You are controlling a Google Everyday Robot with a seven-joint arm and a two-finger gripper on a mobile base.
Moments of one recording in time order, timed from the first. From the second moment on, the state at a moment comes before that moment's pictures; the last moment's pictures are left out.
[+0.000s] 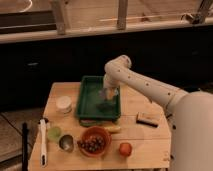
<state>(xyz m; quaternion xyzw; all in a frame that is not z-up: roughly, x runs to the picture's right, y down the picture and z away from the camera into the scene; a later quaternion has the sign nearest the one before) 0.019 0.014 0.874 -0.21 -0.14 -0.12 0.96</state>
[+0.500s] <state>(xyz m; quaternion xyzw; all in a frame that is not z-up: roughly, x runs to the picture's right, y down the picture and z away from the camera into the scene) 0.016 0.017 0.875 -0.21 -0.13 -0.13 0.96</state>
